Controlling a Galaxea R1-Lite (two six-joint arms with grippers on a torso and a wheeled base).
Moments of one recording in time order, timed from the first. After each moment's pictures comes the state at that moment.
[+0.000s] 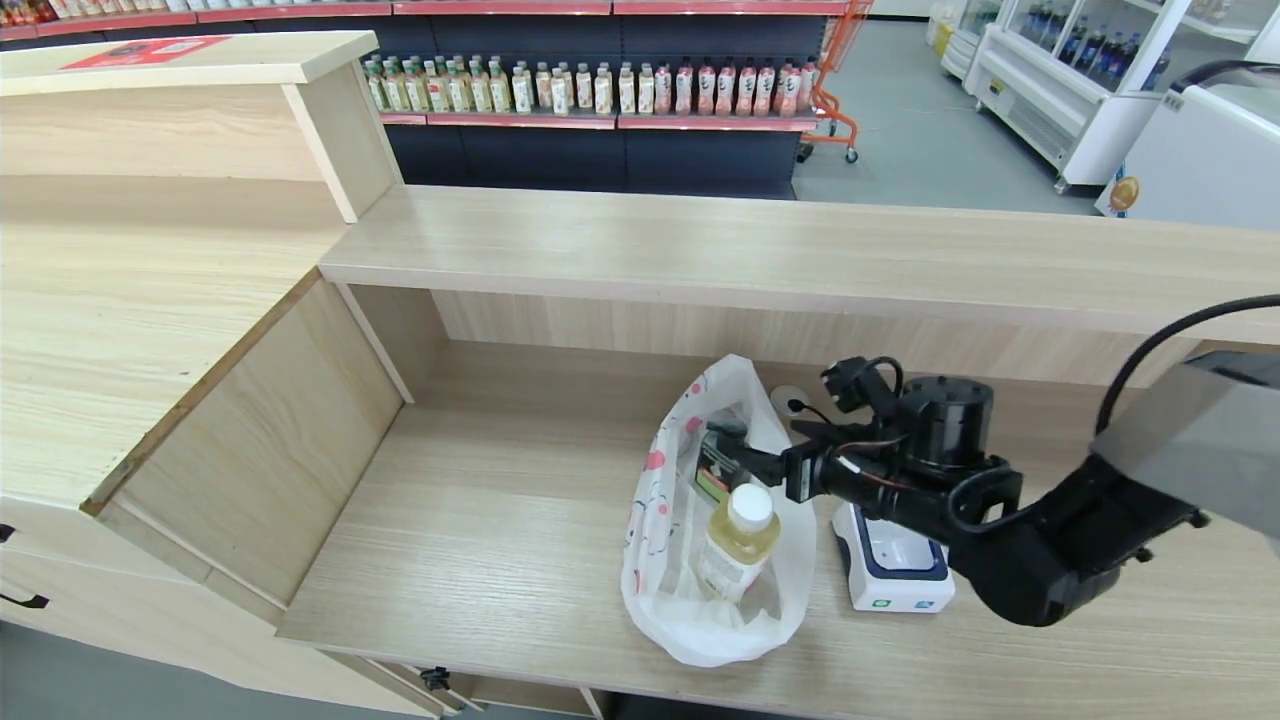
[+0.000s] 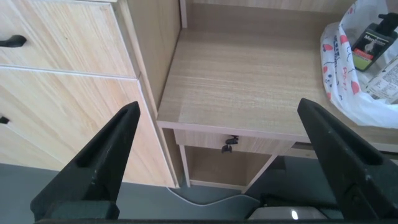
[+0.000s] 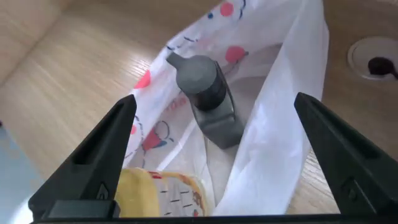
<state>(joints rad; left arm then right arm) 0.00 0.00 0.00 0.00 -0.01 0.00 0.40 2.09 -0.78 -1.13 0.23 0.04</state>
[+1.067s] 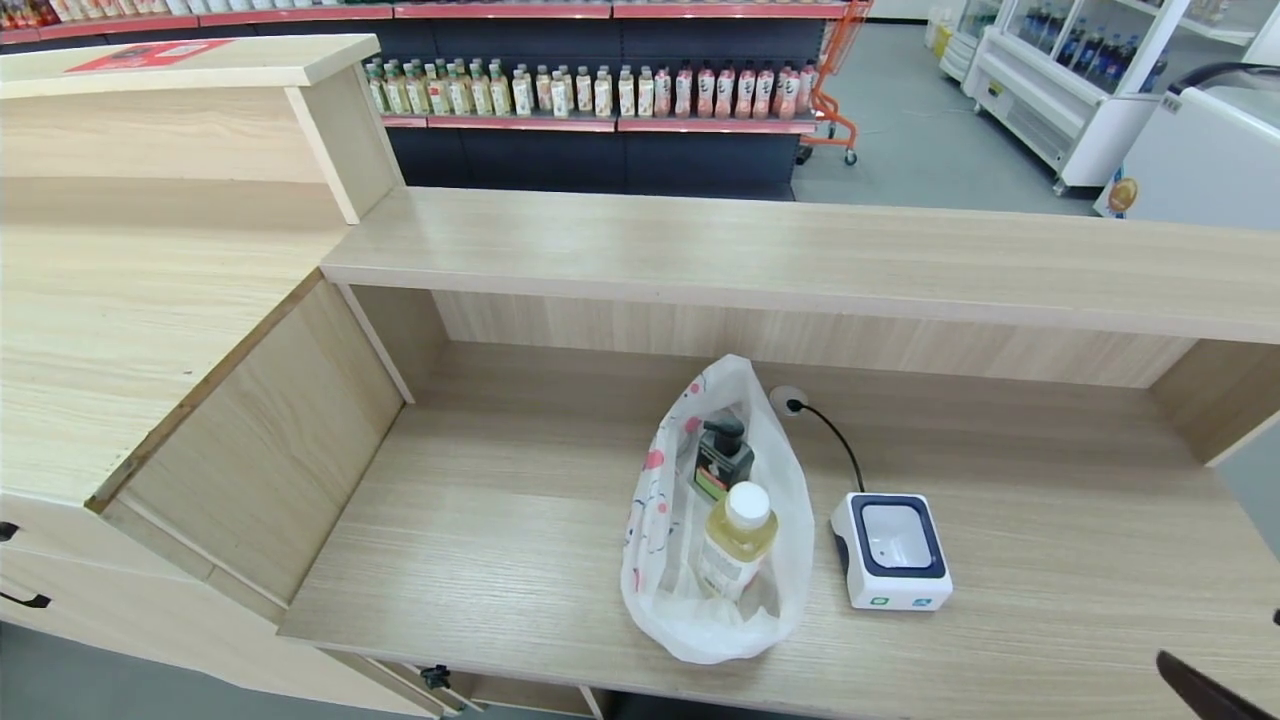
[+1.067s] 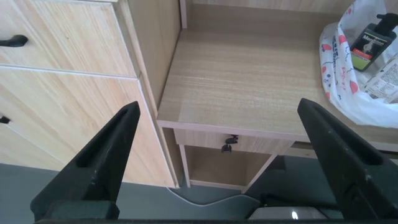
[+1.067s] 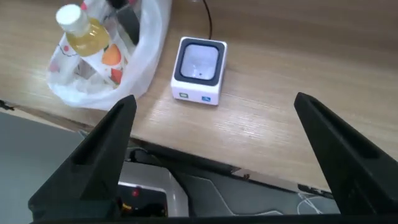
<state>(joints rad) 0.00 0.00 0.00 0.00 -0.01 0.00 0.12 0.58 -0.12 -0.28 0.05 -0.06</state>
